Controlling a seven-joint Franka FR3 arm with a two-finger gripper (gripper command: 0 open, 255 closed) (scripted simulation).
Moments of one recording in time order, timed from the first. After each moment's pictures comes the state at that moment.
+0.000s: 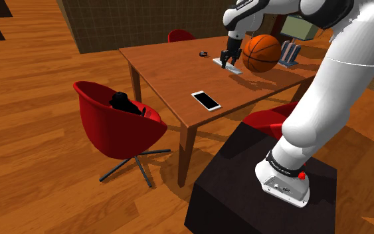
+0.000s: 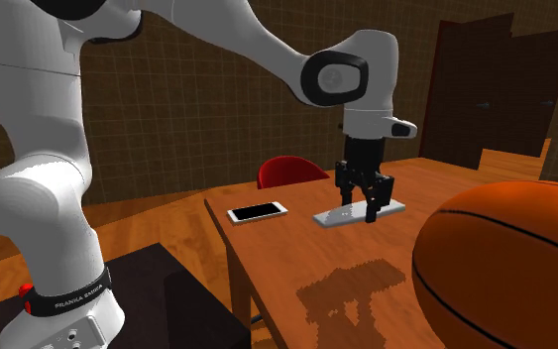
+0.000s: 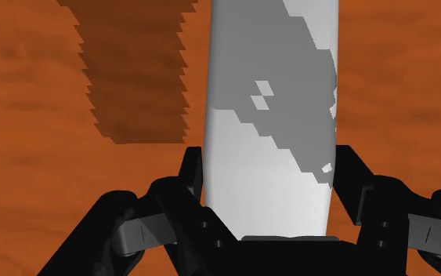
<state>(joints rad) -0.38 0.15 -0.29 -1.96 0.06 2.10 -0.36</state>
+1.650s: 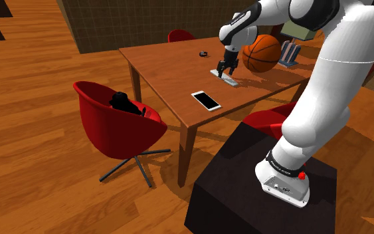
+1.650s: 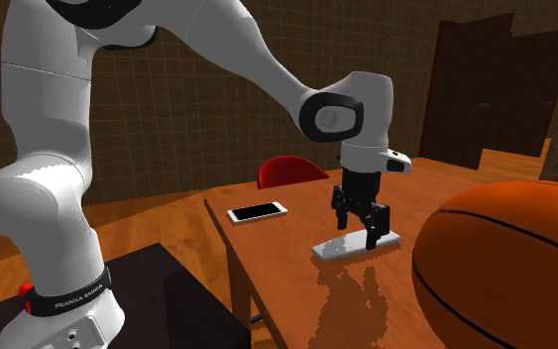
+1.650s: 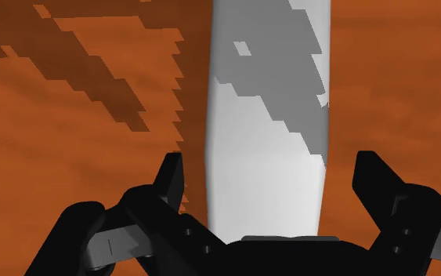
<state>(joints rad) -0.38 0.23 -0.28 -2.03 0.09 2.25 -0.38</state>
